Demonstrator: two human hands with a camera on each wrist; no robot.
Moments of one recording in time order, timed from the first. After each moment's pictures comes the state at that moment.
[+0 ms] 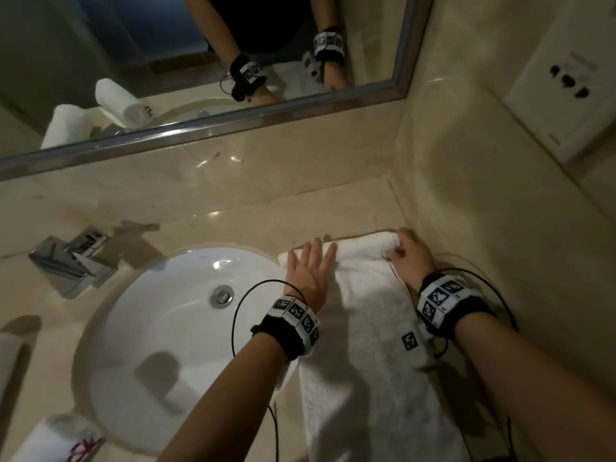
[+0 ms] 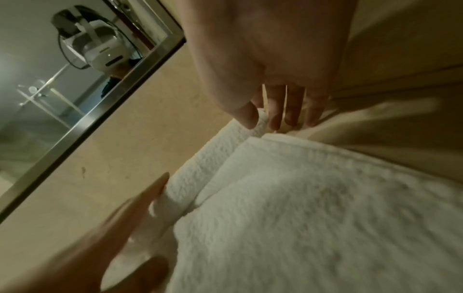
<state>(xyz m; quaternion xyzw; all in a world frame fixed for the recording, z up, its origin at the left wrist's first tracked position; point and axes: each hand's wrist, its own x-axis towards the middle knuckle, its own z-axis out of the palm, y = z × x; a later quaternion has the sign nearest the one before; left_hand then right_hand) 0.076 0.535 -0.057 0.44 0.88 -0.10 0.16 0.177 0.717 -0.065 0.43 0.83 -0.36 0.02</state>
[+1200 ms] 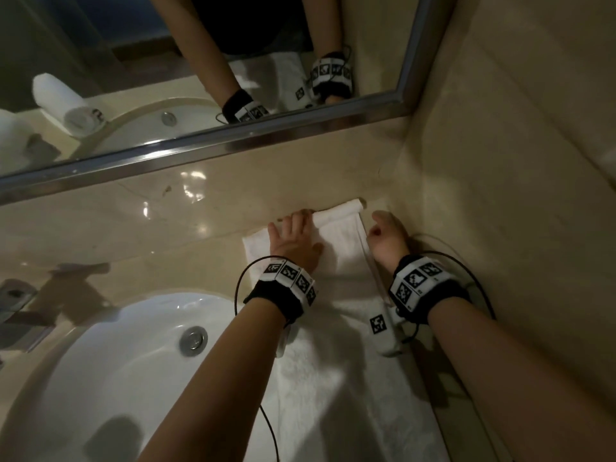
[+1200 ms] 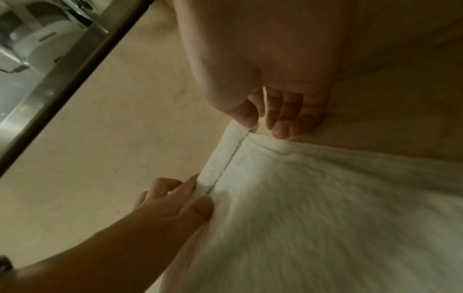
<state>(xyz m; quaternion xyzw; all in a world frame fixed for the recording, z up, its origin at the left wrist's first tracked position) -0.042 0.642 -0.070 0.38 0.91 -0.05 0.14 0.058 0.787 -0.097 0.45 0.80 -0.39 -0.01</state>
